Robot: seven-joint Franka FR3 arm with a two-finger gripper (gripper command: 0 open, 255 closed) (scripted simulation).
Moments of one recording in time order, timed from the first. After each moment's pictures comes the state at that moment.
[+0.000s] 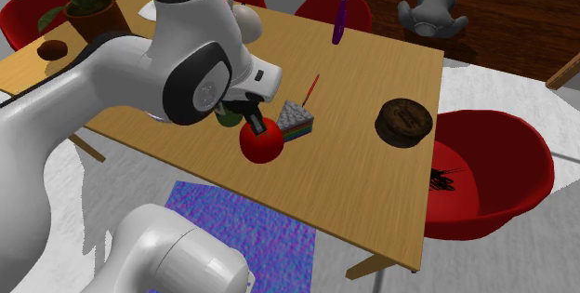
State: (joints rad) arm -0.36 -1.01 0.16 -2.75 0.04 1.92 0.70
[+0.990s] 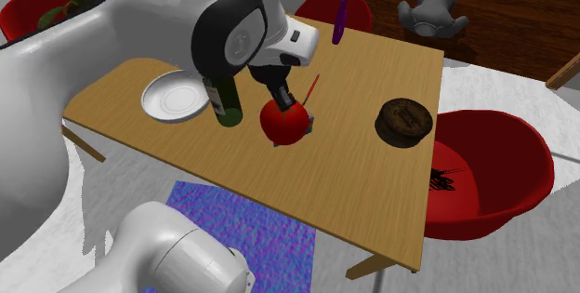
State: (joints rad) arm -0.41 -0.84 0.07 -2.52 -0.03 1.86 0.61
